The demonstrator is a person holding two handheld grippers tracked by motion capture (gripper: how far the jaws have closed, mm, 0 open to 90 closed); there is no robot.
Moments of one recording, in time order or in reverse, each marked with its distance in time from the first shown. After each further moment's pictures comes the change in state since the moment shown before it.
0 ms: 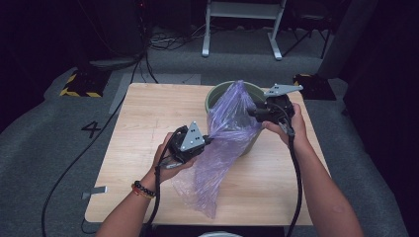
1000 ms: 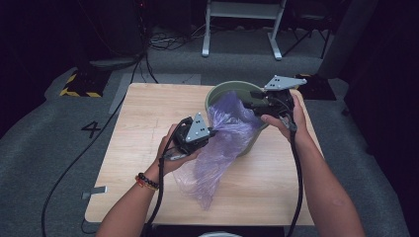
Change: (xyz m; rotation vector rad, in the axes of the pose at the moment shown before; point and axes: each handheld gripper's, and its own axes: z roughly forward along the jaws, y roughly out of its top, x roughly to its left) left arm 0.009 0.021 0.007 -0.011 0.008 0.007; right arm 0.004 0.023 -0.009 -0.125 0.071 -0.090
